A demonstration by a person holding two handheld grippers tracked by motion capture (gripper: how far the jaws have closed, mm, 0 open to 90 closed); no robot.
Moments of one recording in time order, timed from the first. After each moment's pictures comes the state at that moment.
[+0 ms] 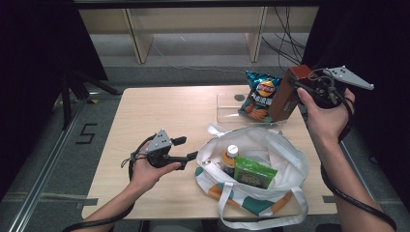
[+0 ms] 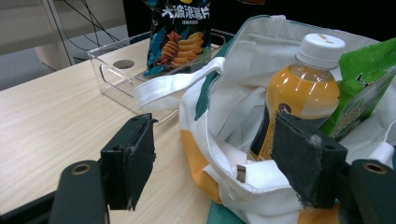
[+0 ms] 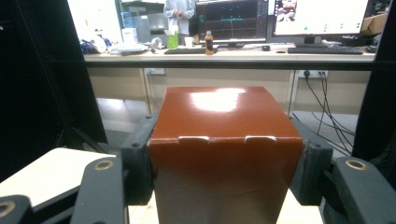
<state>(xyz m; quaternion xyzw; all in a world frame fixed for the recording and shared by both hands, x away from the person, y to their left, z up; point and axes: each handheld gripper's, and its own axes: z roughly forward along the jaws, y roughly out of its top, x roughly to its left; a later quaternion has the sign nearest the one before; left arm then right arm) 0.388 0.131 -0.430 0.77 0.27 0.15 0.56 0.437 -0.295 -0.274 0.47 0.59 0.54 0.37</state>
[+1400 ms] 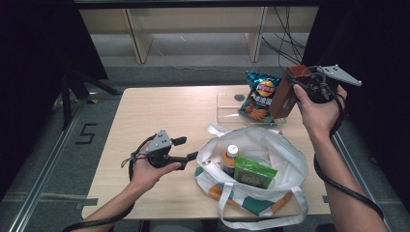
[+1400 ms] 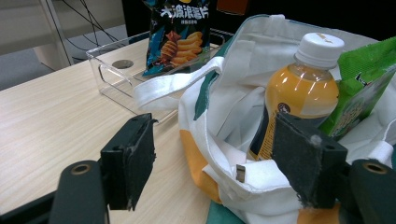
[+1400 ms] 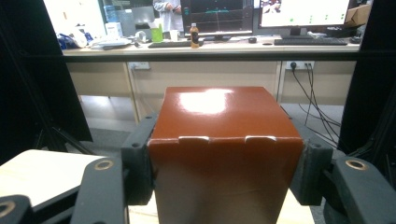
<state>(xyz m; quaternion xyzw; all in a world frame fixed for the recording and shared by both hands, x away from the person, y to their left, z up) 0.388 0.131 -0.430 0.77 0.26 0.15 0.56 0.469 -0.301 -0.292 0.49 0.59 0.52 0.38</state>
